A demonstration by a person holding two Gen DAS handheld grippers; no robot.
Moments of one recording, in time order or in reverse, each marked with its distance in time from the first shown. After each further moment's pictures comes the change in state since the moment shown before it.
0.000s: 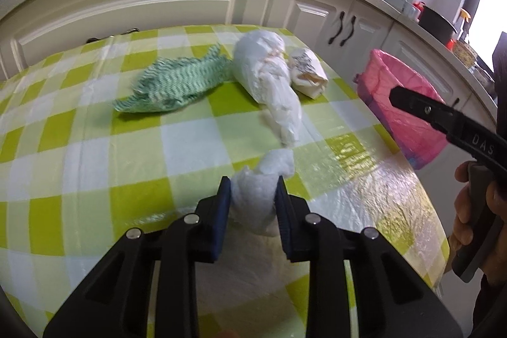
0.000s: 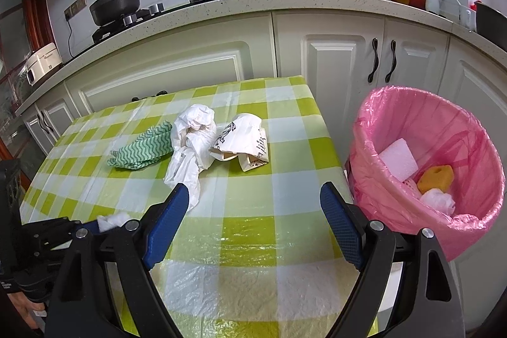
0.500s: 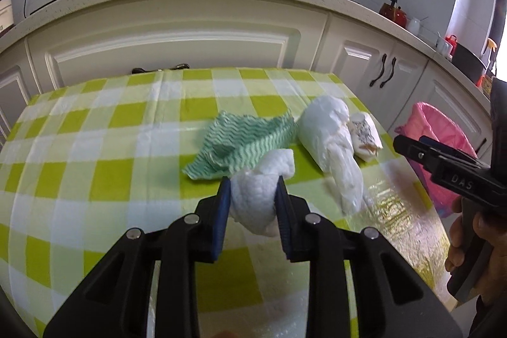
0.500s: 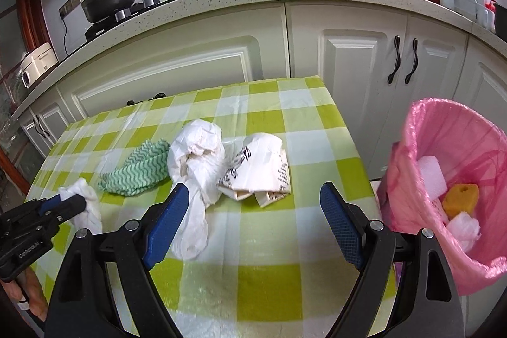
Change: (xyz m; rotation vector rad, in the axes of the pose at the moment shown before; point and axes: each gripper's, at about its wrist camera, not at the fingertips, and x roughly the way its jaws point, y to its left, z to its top) left arm -0.017 0.048 0.051 -0.061 -0.117 0.130; right arm 0.059 0.017 0.037 0.012 0.039 0.013
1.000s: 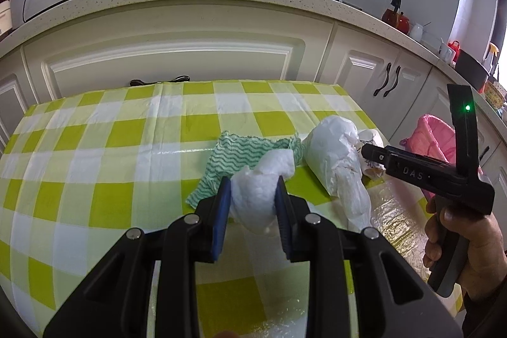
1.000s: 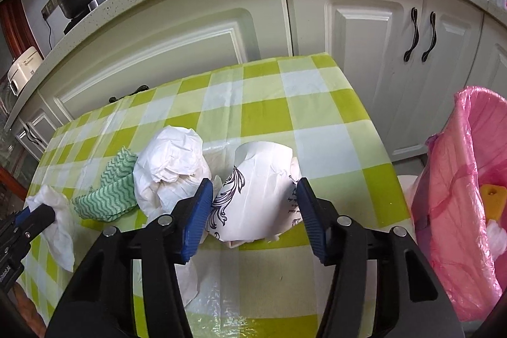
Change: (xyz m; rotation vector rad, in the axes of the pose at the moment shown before) left arm 0.012 0.004 0.019 0.000 -0.018 -0.001; right arm 0.067 -0.005 0.019 0.047 0.099 0.009
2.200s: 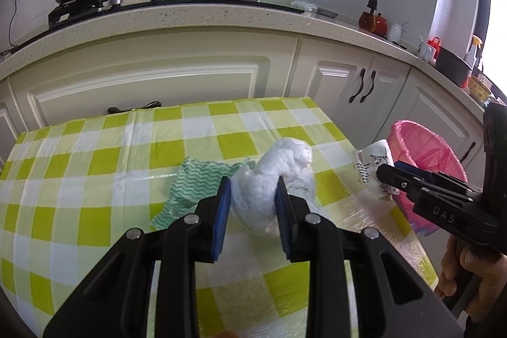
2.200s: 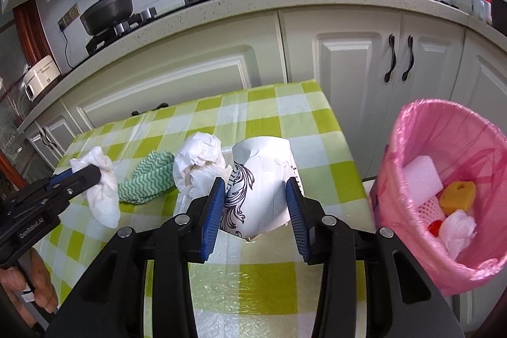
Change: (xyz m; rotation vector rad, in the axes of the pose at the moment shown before) left arm -0.020 -0.050 0.023 0.070 -0.045 -0.056; right arm -0.095 -0.009 -0.018 -0.006 -0.108 0.024
